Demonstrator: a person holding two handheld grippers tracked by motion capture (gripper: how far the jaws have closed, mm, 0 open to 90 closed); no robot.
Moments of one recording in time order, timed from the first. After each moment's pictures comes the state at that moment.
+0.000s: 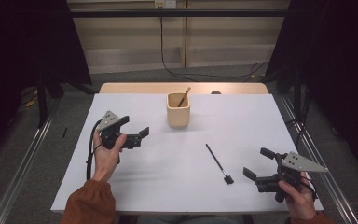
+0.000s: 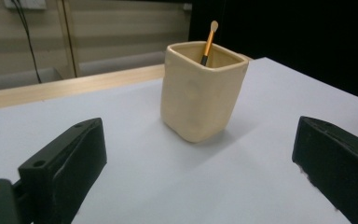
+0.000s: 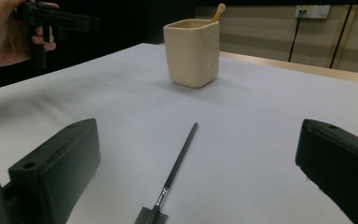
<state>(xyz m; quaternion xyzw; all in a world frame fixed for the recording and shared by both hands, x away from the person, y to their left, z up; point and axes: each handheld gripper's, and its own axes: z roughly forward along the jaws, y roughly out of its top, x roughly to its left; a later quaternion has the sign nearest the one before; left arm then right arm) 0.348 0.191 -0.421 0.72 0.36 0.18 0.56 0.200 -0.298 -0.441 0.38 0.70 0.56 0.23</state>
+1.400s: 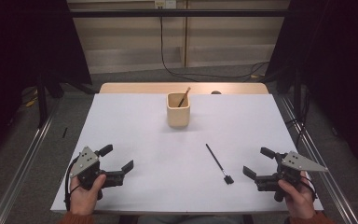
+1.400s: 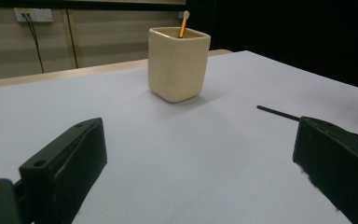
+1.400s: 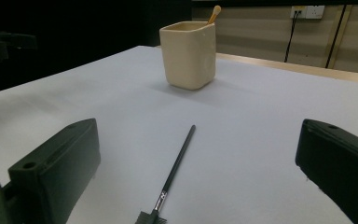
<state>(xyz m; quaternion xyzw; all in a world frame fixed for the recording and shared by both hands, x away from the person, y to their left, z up) 0.251 0.234 -0.435 0.72 0.35 0.20 0.57 0.200 -0.297 -0.440 0.39 0.69 0.57 0.23</state>
